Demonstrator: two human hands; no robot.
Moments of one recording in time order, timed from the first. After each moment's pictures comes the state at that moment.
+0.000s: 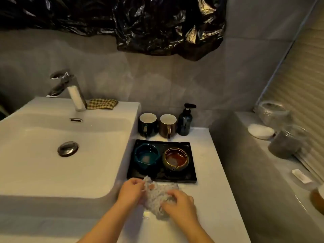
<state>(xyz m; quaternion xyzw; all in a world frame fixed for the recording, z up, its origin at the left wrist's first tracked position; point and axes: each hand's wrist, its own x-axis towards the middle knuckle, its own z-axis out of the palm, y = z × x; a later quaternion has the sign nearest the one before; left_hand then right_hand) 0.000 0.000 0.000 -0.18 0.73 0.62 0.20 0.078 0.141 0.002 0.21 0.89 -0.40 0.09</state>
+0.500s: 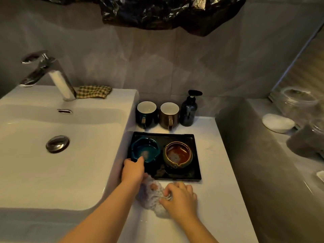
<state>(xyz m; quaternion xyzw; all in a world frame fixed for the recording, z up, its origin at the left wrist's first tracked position) -0.067 0.030 -0.007 -0.29 0.74 0.59 0.15 0.044 0.146 -0.012 0.13 0.95 -0.24 0.11</state>
